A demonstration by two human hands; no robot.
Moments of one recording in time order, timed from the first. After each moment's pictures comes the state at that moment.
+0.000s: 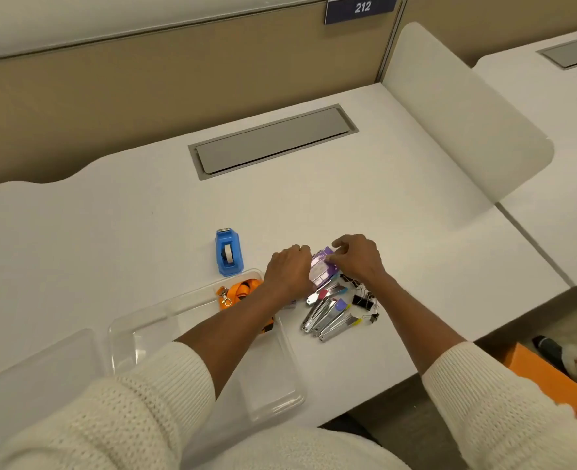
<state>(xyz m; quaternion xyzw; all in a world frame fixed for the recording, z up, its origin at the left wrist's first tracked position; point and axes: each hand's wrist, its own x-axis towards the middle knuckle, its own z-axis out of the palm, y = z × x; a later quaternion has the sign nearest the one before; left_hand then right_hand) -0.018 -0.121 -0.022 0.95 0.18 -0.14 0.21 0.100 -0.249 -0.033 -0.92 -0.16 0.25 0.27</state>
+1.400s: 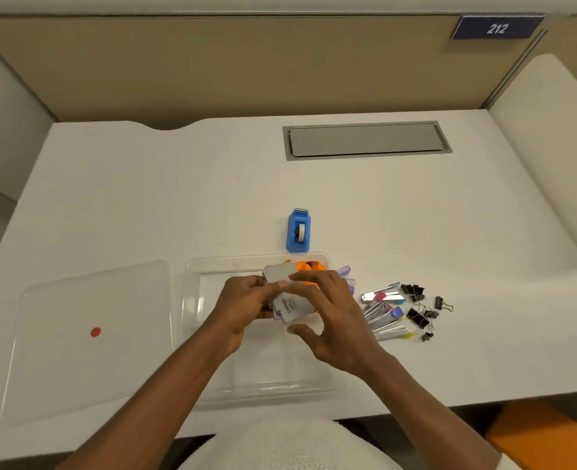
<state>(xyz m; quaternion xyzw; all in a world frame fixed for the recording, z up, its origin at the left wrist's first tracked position) -0.229 -0.082 0.035 0.51 0.51 0.07 0.69 -0.096 -0.226 0.022 -0.71 -0.62 0.12 0.32</state>
